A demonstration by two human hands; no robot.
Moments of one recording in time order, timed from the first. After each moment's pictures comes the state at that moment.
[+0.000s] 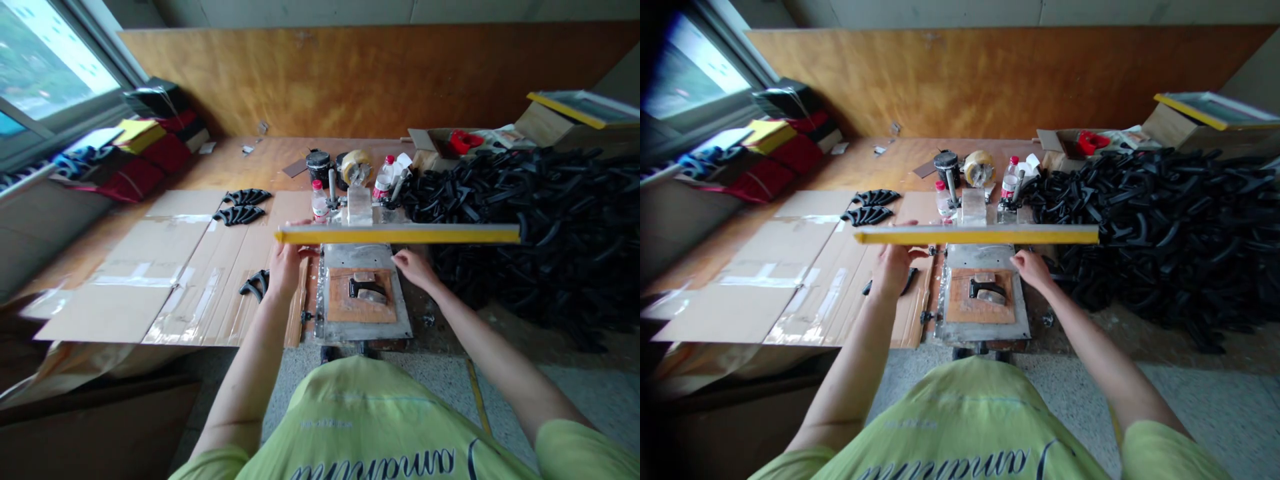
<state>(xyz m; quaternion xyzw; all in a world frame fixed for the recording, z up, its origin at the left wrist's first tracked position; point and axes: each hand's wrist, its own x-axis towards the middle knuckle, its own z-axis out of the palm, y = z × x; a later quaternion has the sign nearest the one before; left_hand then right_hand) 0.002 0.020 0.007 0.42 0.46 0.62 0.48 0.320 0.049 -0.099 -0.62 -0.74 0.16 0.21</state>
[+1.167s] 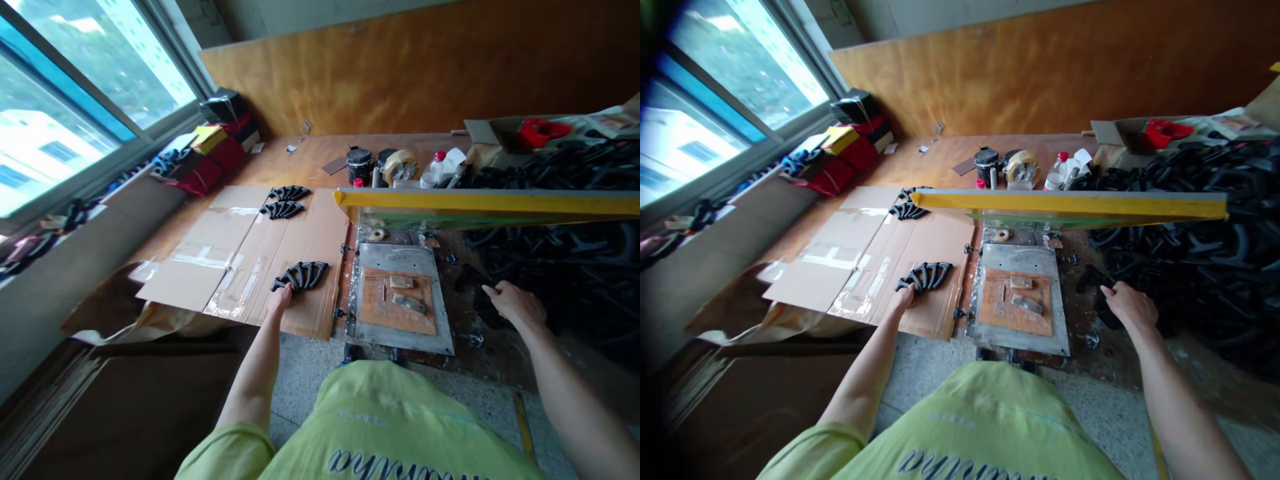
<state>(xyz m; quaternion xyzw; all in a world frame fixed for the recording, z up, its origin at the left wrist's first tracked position) -0.196 -0.018 -0.200 0.30 0.89 0.10 0.33 0.433 0.029 -0.150 -0.81 -0.57 0.13 0.03</state>
